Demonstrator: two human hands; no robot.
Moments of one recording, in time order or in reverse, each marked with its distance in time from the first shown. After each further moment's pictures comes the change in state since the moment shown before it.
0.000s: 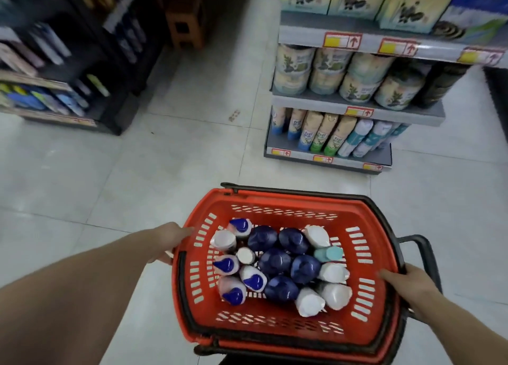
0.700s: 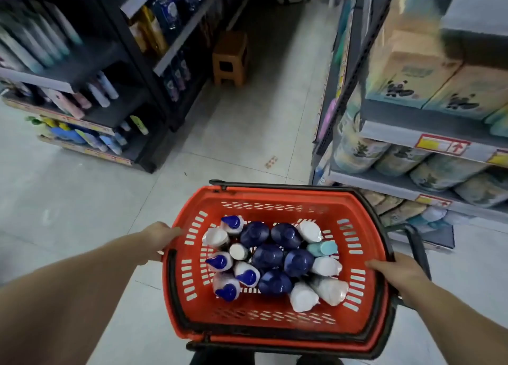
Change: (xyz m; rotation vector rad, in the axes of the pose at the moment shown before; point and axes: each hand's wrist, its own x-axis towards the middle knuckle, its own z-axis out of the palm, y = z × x) left_hand 0.103 0.115 -0.279 -0.203 0.198 0.010; right_hand 0.053 -0.350 0.140 -0.004 -0.068 -0.120
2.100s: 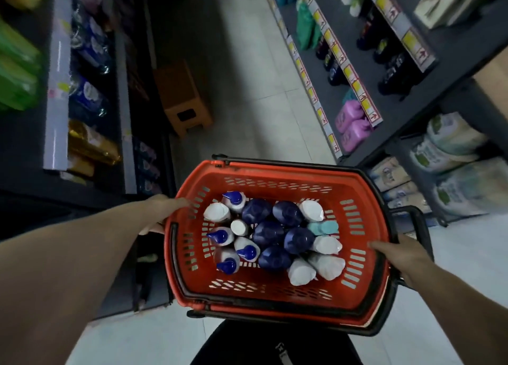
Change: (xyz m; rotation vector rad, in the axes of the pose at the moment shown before) left_hand 0.380 0.494 -0.362 0.526 -0.206 0.161; right_hand 0.098 -0.434 0.291 0.416 0.178 0.271
